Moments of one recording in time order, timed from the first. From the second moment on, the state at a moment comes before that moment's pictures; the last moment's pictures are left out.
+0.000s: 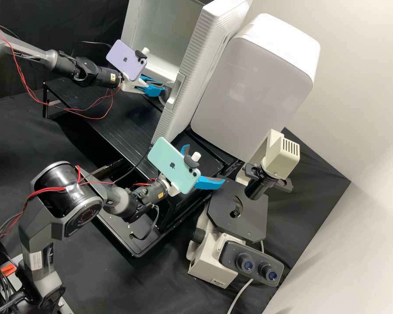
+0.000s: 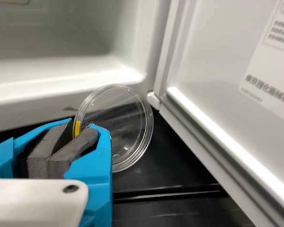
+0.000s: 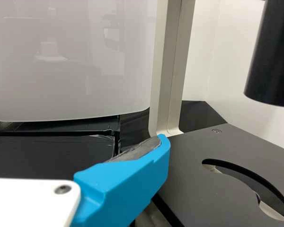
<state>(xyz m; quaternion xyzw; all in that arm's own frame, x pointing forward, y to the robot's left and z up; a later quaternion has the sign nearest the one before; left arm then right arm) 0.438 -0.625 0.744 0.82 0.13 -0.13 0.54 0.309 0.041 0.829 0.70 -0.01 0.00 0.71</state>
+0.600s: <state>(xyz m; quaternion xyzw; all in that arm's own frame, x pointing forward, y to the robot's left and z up) 0.418 -0.617 0.746 0.82 0.15 -0.14 0.54 0.309 0.041 0.829 0.70 -0.01 0.00 0.71</state>
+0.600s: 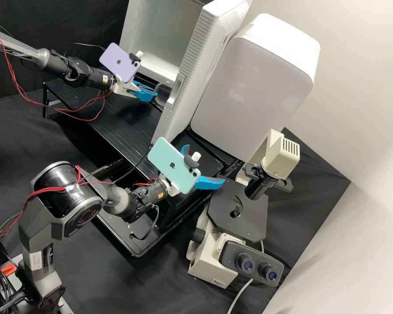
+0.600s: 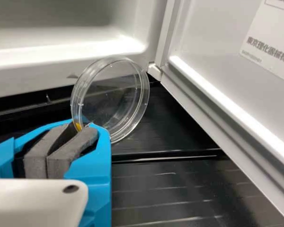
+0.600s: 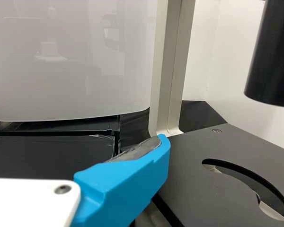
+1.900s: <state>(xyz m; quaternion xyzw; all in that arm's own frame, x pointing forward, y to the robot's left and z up) 0.415 -0.610 0.747 0.81 0.16 -0.15 0.54 0.309 0.041 0.829 0.70 -0.01 0.00 0.71</state>
